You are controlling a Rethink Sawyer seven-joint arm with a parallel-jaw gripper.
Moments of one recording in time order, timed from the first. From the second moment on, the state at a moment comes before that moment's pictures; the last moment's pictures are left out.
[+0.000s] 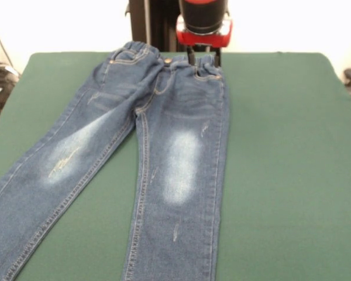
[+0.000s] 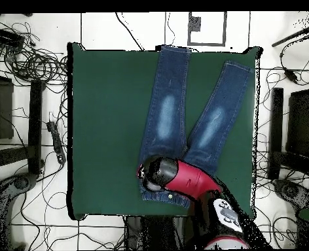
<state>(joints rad) -0.21 -0.58 -0.04 1.96 0.13 0.53 1.62</state>
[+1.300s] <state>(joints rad) -0.21 -0.56 0.03 2.06 0.19 0.37 1.62</state>
